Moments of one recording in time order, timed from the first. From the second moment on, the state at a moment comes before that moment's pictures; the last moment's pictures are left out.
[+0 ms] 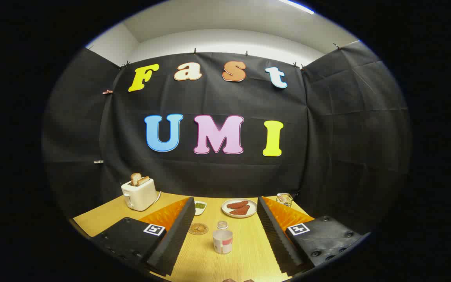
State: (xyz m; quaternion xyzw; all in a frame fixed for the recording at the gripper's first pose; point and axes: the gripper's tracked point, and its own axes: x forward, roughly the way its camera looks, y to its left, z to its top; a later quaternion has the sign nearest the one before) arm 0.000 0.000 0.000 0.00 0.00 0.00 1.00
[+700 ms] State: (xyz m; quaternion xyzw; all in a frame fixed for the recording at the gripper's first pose) arm -0.003 0.003 -0.005 0.00 0.00 0.01 1.00
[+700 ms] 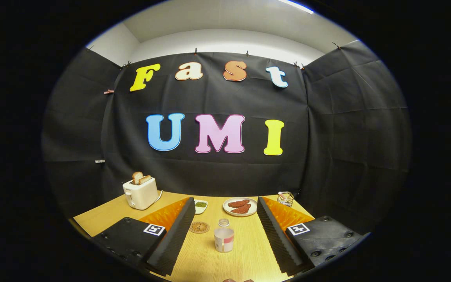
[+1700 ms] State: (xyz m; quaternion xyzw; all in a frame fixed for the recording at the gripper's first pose) arm 0.067 -0.006 -0.055 0.00 0.02 0.08 1.00
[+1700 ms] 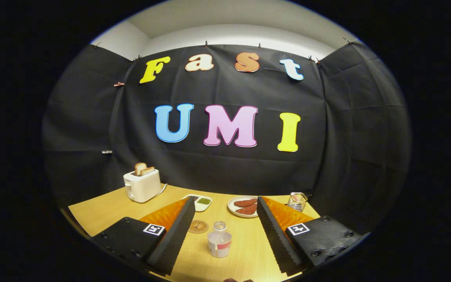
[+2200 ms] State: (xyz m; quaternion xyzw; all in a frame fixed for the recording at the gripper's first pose) arm 0.114 0.002 -0.129 -0.01 0.04 0.08 1.00
